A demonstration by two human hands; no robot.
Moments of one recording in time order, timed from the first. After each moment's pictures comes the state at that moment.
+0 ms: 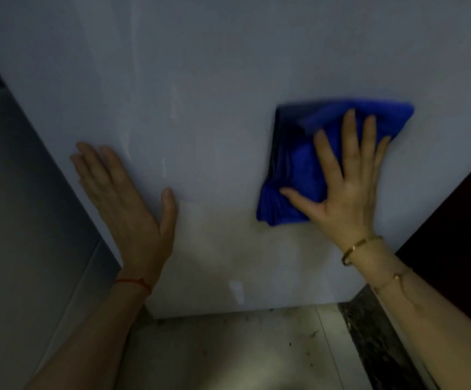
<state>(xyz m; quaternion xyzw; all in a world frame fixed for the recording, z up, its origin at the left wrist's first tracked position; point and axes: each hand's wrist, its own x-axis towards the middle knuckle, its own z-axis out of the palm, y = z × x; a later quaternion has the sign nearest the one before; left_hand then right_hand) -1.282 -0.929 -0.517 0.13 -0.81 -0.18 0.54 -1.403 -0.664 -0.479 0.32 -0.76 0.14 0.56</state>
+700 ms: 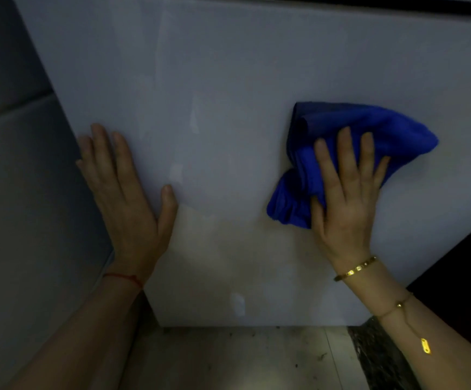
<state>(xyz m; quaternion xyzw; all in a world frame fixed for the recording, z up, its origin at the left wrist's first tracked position) -1.287 -0.968 -0.494 0.08 -0.78 -0.10 0.61 -1.388 -0.704 -0.464 0.33 -0.75 0.18 0.55</state>
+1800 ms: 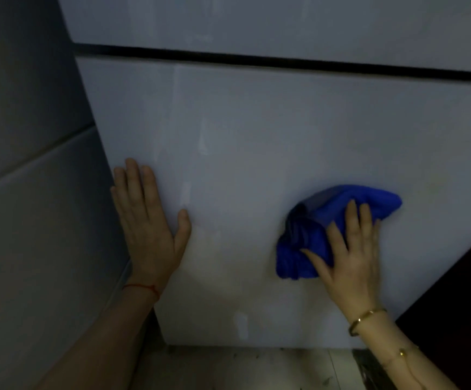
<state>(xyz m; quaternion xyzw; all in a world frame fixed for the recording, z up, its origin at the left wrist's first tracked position) -1.289 -0.969 -0.495 0.11 -0.79 -0.09 0.59 -1.378 -0.673 -0.511 0.29 -0.81 0.12 0.49</state>
